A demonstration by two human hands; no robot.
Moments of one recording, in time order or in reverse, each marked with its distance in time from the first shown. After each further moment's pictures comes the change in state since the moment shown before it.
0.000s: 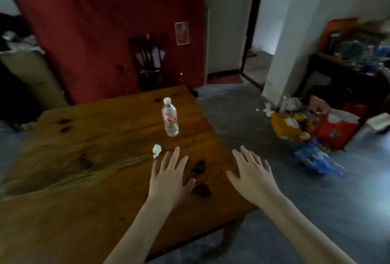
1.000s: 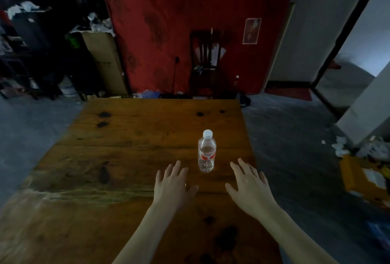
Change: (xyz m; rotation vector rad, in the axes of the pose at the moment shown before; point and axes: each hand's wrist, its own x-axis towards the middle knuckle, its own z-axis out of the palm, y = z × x) left_hand 0.207 -0.096 0.012 -0.119 -0.150 -0.410; right_hand 0.286 -0.068 0.018 -0.083 -0.244 -0.311
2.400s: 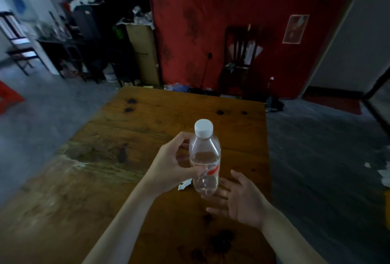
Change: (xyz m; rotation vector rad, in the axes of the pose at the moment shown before) left_hand -0.048 0.018 -0.071 -0.988 0.370 0.313; right_hand 0.015 0.012 0.009 1.695 -0.821 0.328
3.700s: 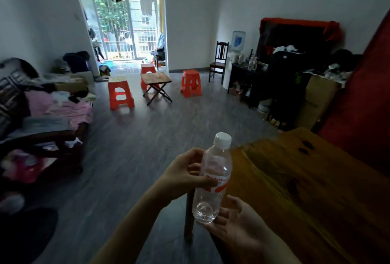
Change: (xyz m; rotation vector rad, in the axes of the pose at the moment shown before) left_hand -0.411 0.008 -0.293 -0.104 0.756 -0.321; right_hand 0.048 0.291 0.386 -0.497 -0.402 0.556
